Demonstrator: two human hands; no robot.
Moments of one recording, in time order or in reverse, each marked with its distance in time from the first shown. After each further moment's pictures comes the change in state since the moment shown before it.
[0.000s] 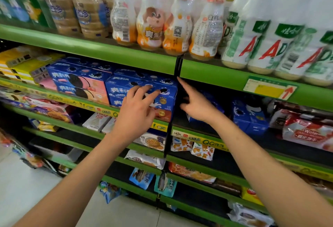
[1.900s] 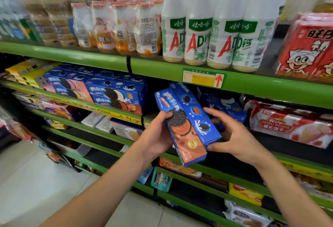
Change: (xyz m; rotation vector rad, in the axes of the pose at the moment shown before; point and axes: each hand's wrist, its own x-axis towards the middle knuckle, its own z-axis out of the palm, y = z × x) left_hand -0.009 0.181 0.064 -1.868 -0.304 -0.979; right_hand -0.183 0.122 -0.093 0.632 -0.074 -0.206
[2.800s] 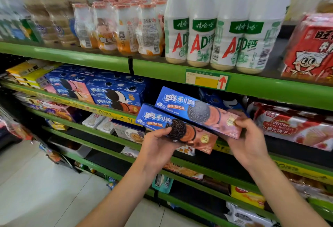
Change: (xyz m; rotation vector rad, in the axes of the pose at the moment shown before) left_hand -0.003 -0.026 -0.021 -0.225 -0.060 0.105; right_hand 0.014 0.018 0.006 0.879 0.555 0.122
